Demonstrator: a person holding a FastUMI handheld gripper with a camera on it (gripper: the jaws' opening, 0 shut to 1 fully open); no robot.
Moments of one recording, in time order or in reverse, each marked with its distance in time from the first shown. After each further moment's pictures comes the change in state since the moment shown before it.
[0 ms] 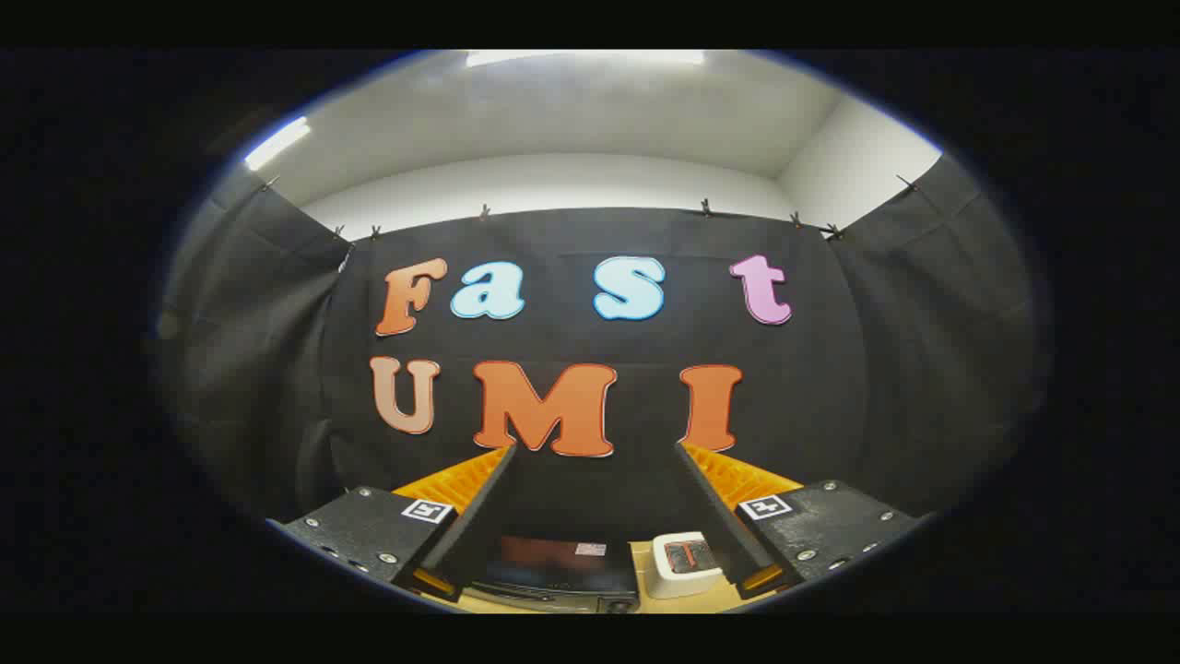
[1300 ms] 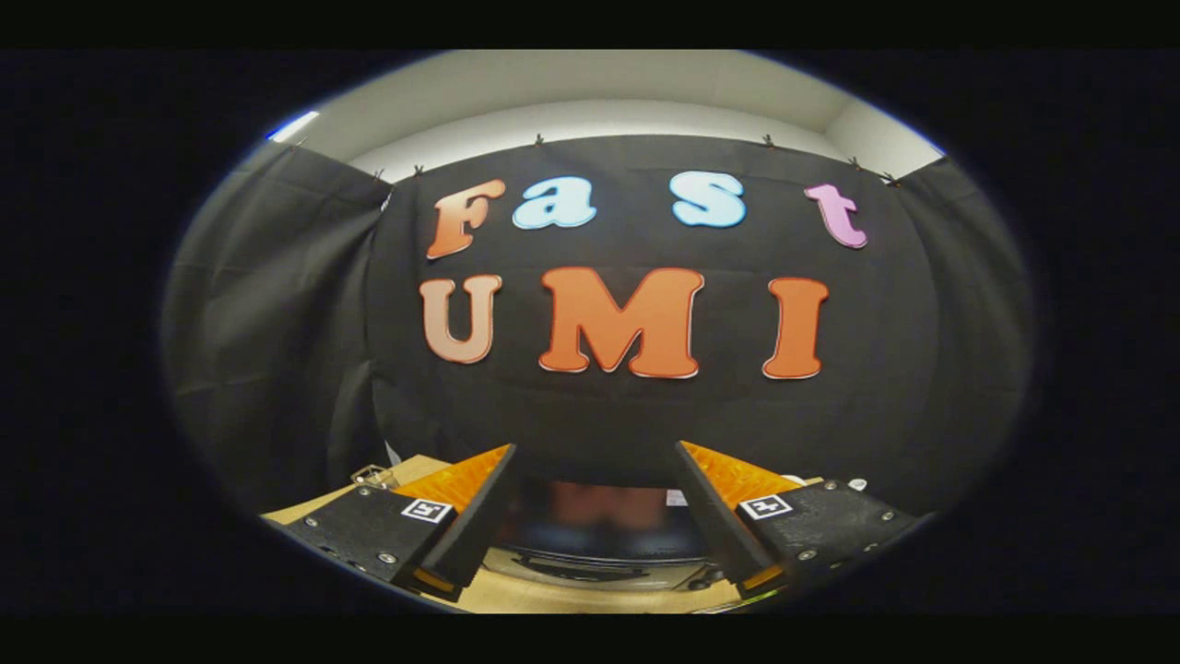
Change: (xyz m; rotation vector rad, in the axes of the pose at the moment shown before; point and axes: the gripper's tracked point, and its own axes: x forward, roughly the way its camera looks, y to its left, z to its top) arm 0.017 0.118 -0.168 -0.019 0.285 0.135
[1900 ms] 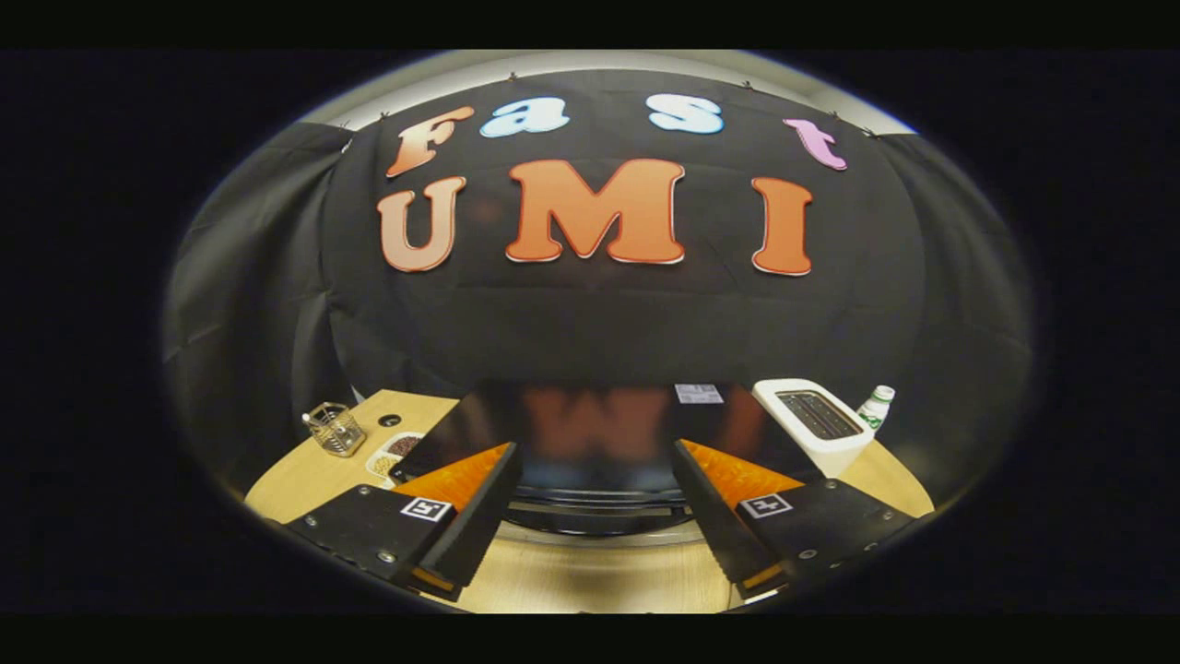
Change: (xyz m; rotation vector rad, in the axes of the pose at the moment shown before) arm 0.028 0.003 -0.153 0.043 0.260 -0.098
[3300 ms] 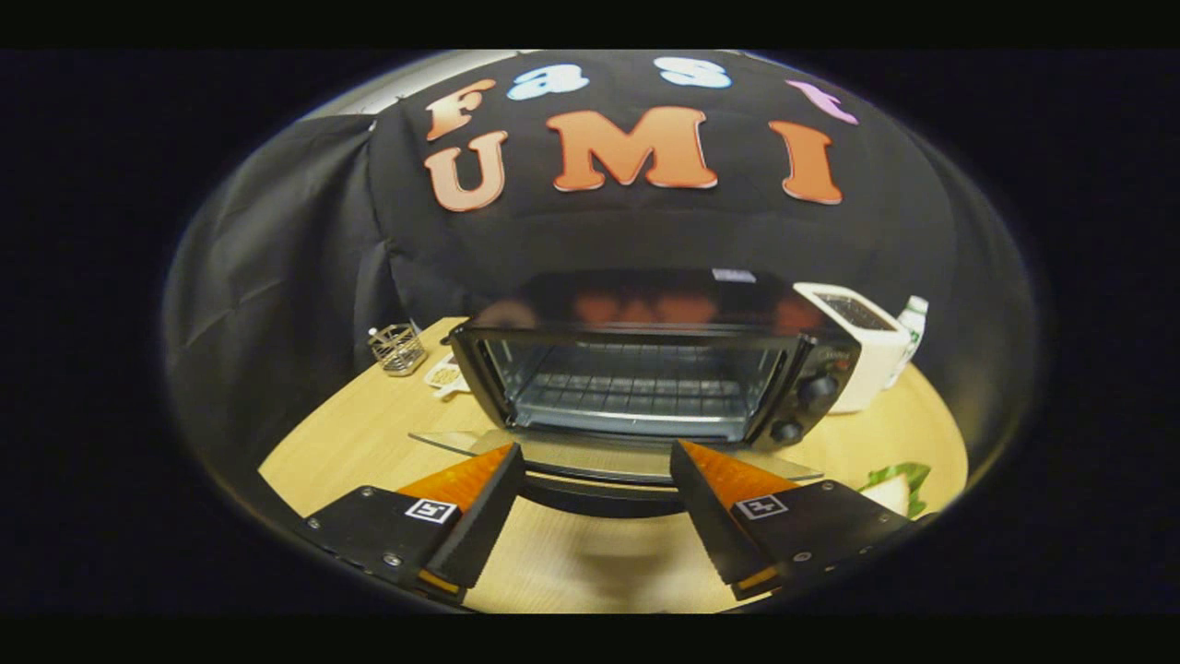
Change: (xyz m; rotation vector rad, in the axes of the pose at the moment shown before) arm -0.084 0.016 -0.124 0.069 0.288 0.218
